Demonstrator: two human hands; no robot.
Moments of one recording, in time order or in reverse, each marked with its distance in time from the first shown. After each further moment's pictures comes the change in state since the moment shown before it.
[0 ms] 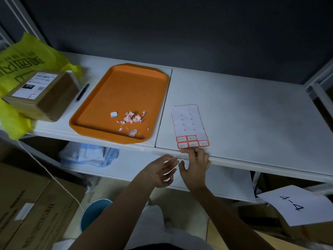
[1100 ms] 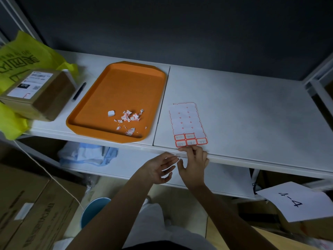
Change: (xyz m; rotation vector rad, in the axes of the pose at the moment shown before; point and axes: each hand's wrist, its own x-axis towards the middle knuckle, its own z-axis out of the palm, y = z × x) left_hand 0.007 0.004 0.000 0.077 -0.023 0.045; right_hand 0.000 0.002 -0.001 0.025 -0.020 -0.005
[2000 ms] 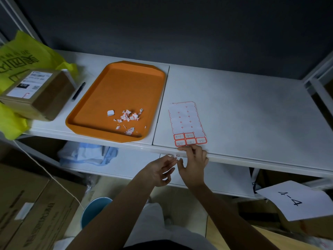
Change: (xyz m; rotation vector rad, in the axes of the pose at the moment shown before) left_hand 0.002 -0.012 0.007 0.029 0.122 -0.005; right_hand 0.000 0.003 0.000 -0.003 -0.008 -0.006
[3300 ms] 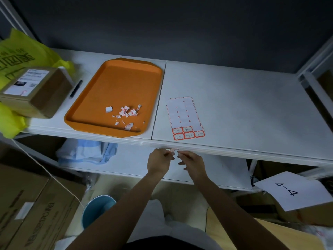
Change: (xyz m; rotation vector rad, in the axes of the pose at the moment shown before) left_hand -0.008 -0.016 0.013 0.846 0.456 0.802; right_hand -0.006 0.001 -0.021 0.646 -0.418 0.573
